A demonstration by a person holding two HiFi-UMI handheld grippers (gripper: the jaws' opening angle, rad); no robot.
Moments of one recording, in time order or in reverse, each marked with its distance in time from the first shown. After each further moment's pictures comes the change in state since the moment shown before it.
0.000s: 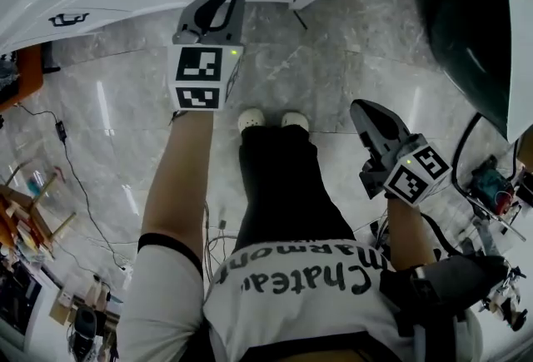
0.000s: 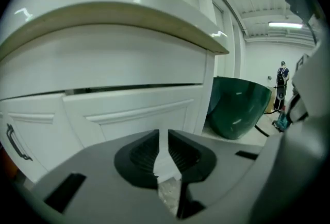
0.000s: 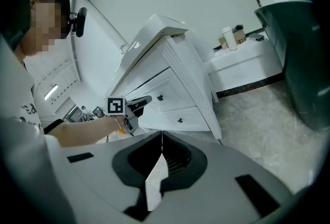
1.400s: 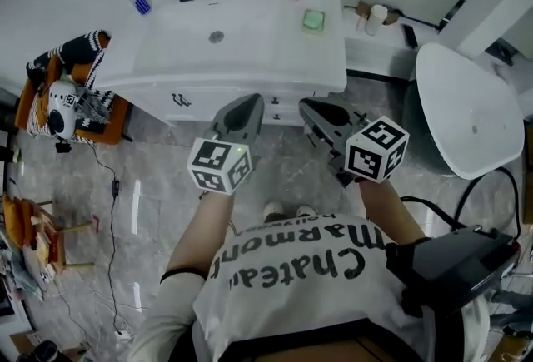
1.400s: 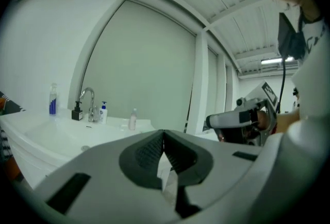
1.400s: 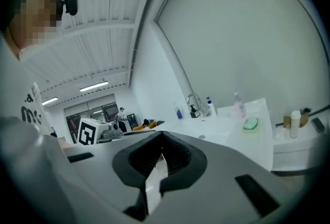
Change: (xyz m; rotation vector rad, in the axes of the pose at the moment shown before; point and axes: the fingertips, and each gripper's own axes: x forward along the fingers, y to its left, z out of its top) left arm -0.307 -0.066 0.284 -0.100 -0.354 -0.071; right arm -0.128 0.316 0.236 -0.471 -0.313 0.336
